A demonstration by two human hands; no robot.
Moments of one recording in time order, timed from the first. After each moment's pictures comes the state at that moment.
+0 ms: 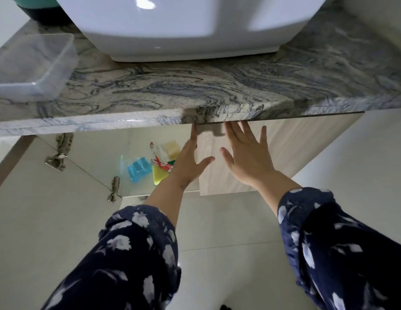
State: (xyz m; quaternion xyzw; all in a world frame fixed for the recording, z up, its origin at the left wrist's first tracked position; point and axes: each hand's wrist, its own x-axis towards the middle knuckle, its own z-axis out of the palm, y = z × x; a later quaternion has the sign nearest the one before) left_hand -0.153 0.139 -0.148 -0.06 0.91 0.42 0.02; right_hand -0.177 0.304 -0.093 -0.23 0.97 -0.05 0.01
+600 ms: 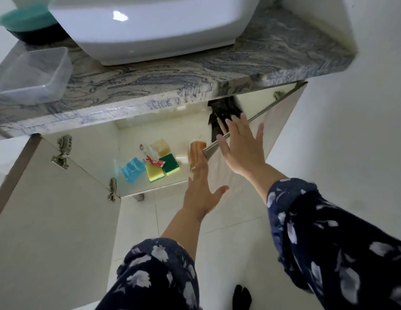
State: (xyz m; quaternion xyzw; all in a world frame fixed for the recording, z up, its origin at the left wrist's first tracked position) left_hand -0.012 0.205 -0.152 0.04 0.92 0.38 0.02; right_hand -0.082 0.329 -0.078 -0.09 0.99 -0.13 -0.02
